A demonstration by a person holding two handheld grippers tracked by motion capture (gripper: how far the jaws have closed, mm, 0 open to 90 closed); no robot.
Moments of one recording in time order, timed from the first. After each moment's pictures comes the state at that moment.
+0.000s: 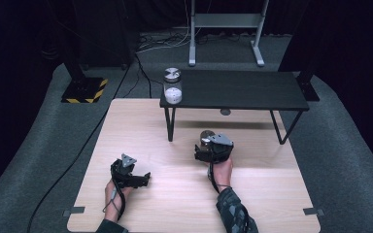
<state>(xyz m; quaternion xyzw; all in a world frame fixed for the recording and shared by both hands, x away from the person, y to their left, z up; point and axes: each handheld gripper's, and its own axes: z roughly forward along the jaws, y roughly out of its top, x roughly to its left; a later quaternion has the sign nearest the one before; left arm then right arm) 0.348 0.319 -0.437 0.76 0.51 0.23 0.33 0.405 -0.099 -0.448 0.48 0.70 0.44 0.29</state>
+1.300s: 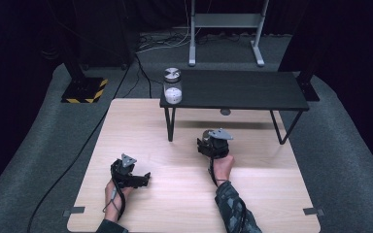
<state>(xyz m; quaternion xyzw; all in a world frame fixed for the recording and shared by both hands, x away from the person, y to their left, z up) 0.348 0.319 -0.437 0.76 0.51 0.23 0.33 0.425 -0.109 -0.450 0.47 0.70 0.45 0.27</state>
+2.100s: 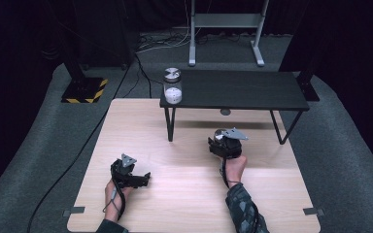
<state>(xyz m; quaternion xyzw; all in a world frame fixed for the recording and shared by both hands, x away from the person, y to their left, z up) 0.348 0.319 -0.437 0.76 0.51 0.23 0.33 0.410 -0.145 -0.433 0.48 0.70 0.45 0.28</state>
